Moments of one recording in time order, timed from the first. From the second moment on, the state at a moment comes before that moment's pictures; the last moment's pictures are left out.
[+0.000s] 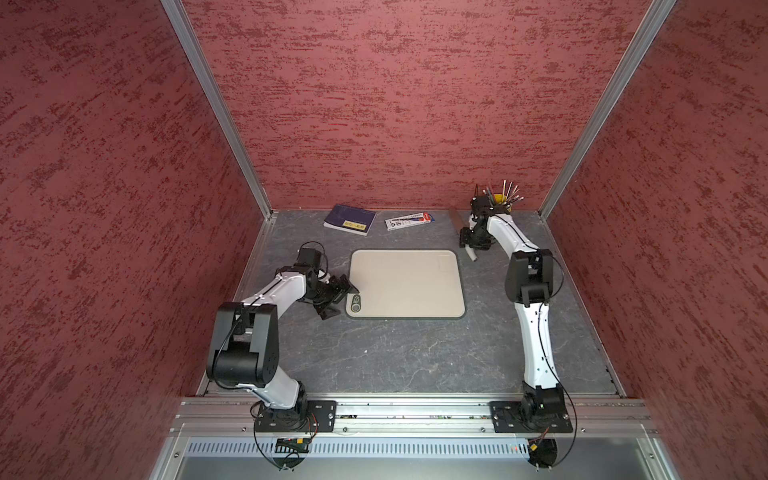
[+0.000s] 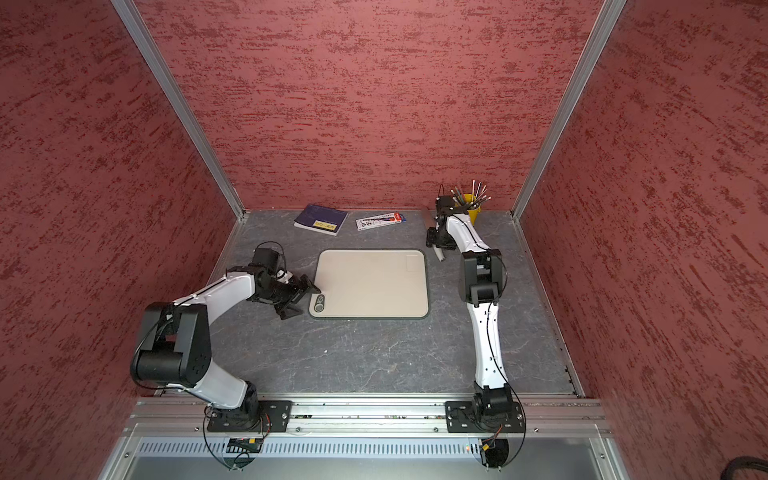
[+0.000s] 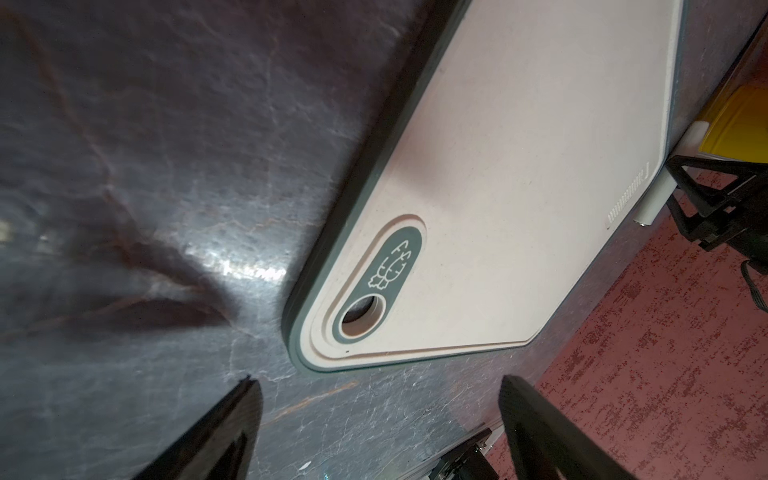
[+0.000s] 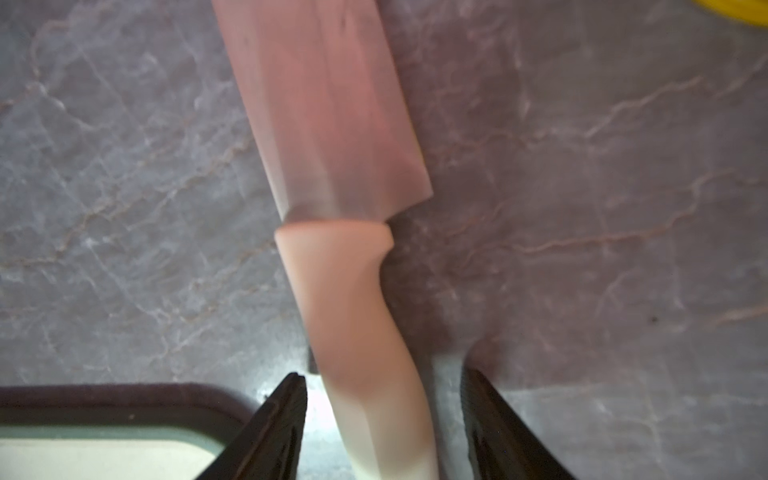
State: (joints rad) left arm -0.06 1.58 0.92 -0.65 0.55 -0.71; right arm 0.09 2.56 2.32 -1.01 -0.06 0.24
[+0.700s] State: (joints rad) left arm -0.08 1.60 0.94 -0.66 0.54 -0.72; right arm 0.09 2.57 2.35 -1.03 -0.09 0.19
